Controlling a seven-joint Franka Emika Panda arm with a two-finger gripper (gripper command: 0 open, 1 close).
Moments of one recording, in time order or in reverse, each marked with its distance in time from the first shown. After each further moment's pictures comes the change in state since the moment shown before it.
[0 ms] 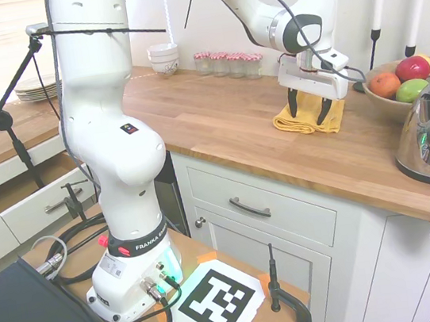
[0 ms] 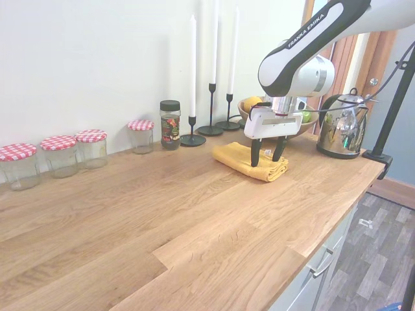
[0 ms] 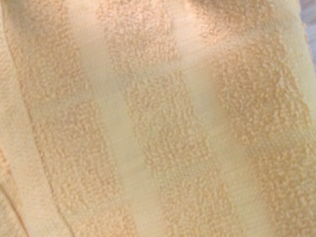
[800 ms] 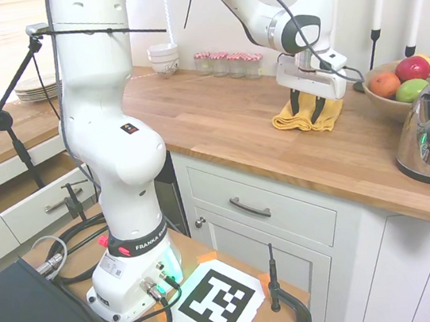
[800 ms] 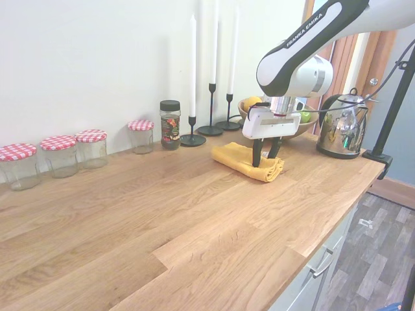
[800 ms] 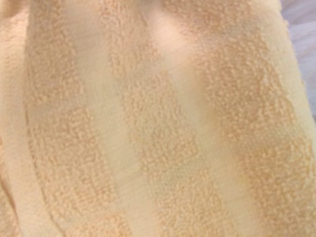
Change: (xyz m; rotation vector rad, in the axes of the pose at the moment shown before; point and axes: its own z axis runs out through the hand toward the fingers) arm -0.004 -0.005 0.001 0.012 -0.010 -0.013
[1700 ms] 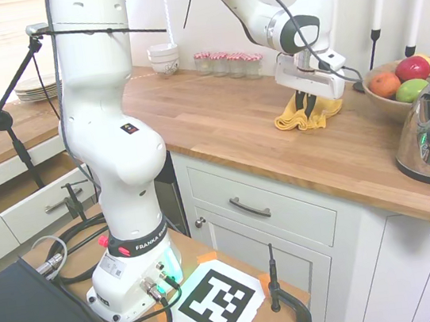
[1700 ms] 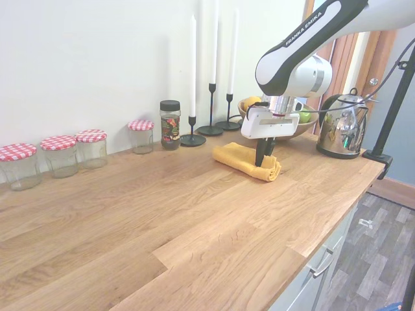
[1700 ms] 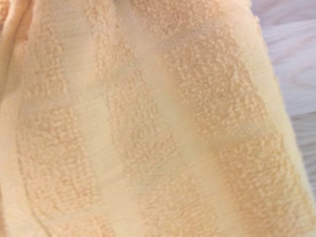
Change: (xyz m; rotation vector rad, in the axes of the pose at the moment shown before) arm -0.006 -0.007 0.001 0.013 -0.010 -0.015
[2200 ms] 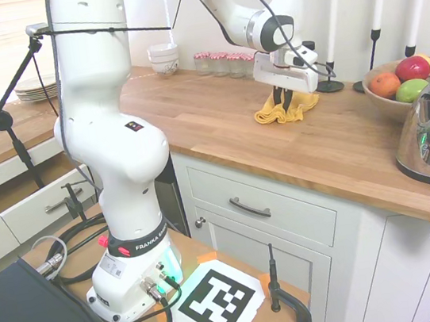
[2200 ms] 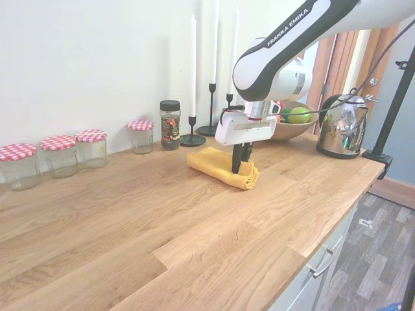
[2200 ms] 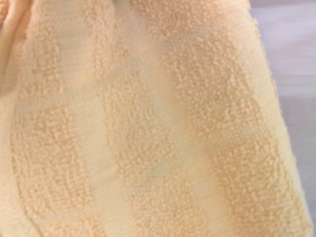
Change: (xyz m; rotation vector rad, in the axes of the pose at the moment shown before) arm -0.078 -0.081 0.012 -0.002 0.012 -0.096
